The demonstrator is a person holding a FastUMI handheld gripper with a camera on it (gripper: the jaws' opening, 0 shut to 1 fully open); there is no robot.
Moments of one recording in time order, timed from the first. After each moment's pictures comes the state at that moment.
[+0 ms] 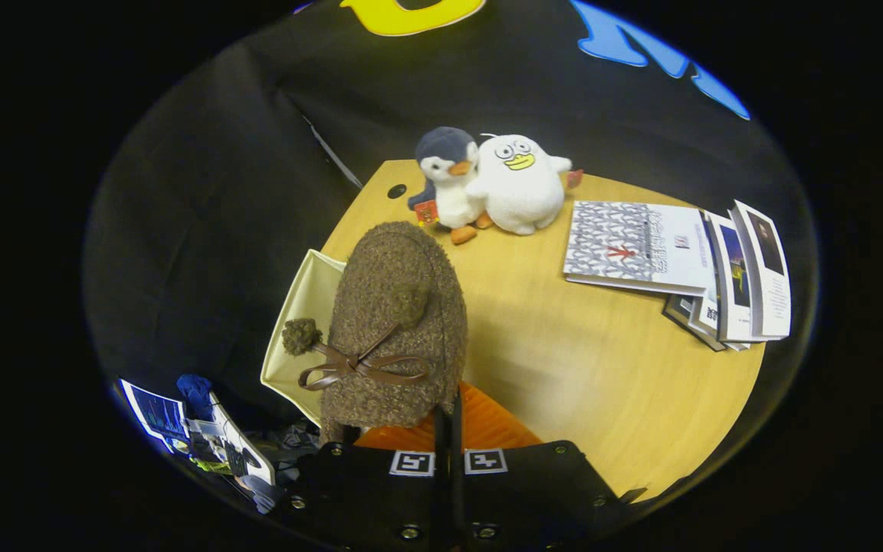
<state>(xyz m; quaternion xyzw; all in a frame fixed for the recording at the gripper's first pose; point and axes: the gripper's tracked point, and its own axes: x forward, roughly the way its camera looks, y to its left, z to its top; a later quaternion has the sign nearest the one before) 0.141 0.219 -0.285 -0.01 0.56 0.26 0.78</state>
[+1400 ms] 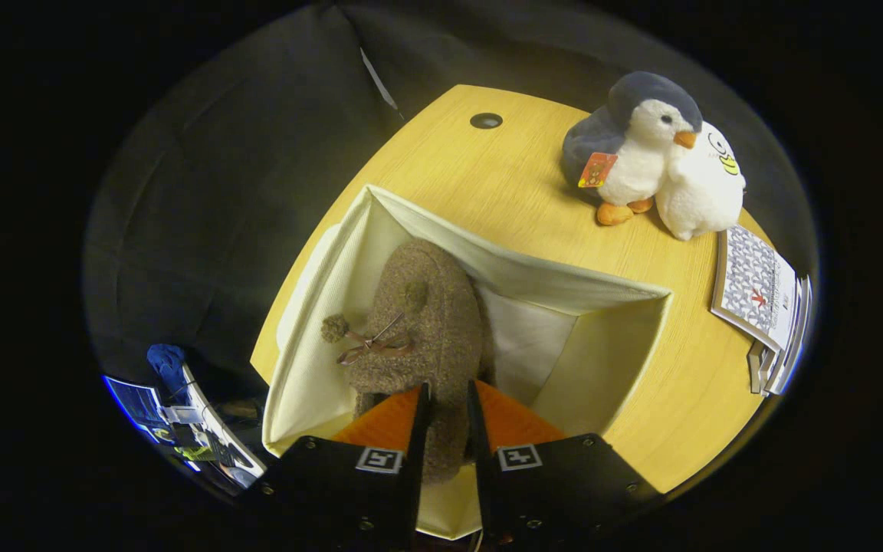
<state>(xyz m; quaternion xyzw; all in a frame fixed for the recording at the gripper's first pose) 0.128 0.406 -0.390 -0.10 0.62 0.28 0.72</state>
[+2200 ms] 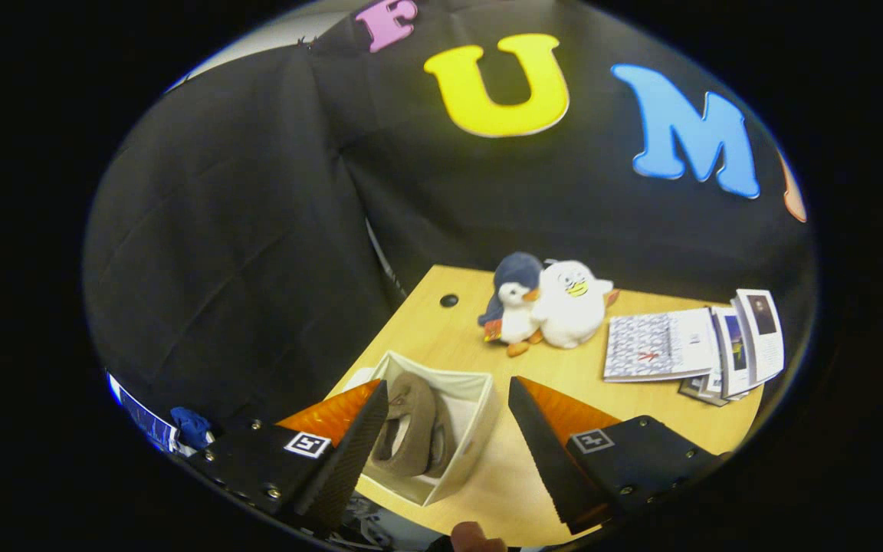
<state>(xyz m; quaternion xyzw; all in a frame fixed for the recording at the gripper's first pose) 0.151 0.285 -0.163 0.02 0.33 0.26 0.91</state>
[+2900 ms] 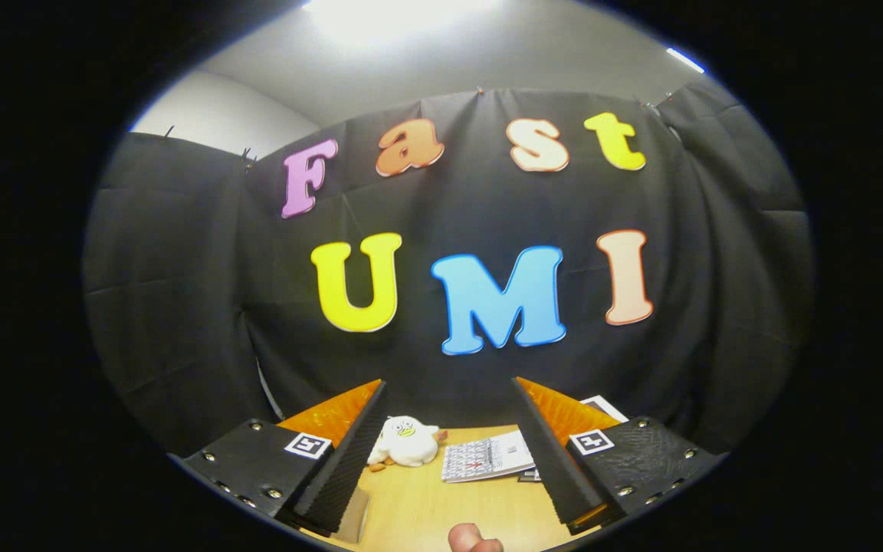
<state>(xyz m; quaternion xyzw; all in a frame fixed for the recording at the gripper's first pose) 0.119 0.063 0.032 0.04 0.03 0.03 1.00</state>
